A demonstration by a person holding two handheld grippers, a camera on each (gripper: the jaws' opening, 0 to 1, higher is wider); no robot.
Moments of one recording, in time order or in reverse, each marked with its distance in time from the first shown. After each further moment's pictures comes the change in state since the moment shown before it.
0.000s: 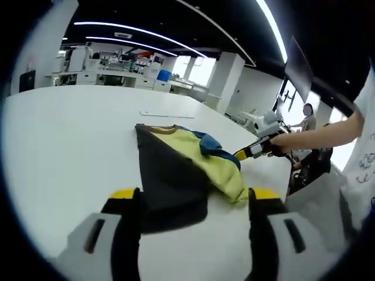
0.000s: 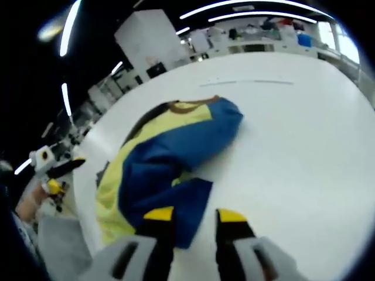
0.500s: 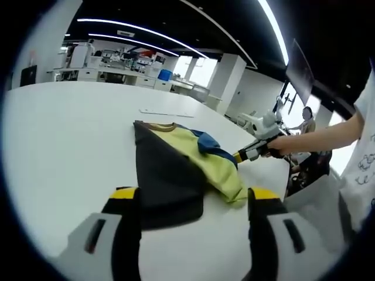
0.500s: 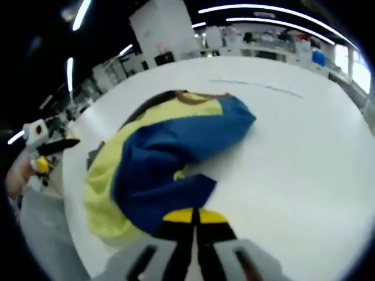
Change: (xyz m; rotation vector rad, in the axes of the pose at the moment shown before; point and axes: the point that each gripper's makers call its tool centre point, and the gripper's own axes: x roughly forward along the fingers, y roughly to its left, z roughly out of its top) left arm 0.004 -0.007 -0.006 -0.024 -0.001 -0.009; right arm 0.005 0.002 -0.007 -0.196 0.047 -0.097
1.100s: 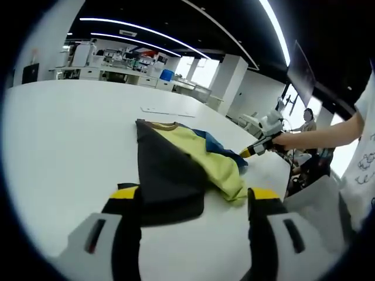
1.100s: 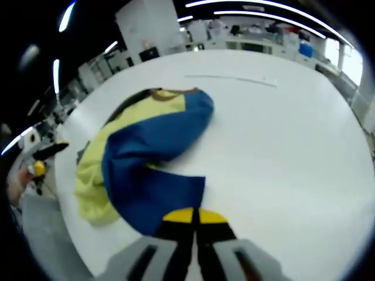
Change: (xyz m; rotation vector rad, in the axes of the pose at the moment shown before) left arm -0.005 0.003 -0.003 -0.011 -0.005 0.012; right arm -0.044 -0.062 -0.021 0.116 0.043 -0.097
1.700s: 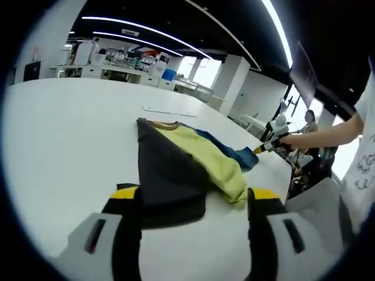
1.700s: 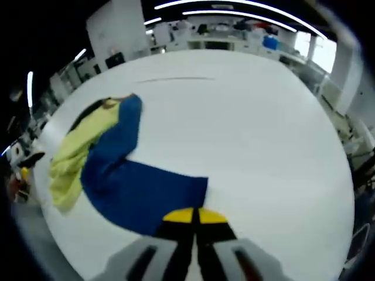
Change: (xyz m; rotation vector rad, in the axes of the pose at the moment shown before) left arm 0.006 0.002 0.001 -0.015 -0.003 0.011; right arm -0.046 -0.117 -0.029 0.106 0.009 -0.216
